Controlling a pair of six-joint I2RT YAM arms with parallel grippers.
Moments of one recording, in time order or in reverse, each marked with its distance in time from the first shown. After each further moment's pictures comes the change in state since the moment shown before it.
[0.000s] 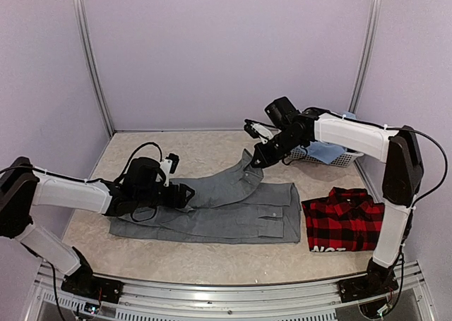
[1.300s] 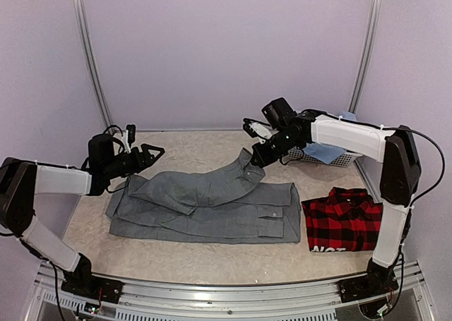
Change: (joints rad) left arm 0.485 0.034 0.040 0.302 0.518 -0.256; right arm 0.017 0.001 -0.006 0.050 0.107 -0.016
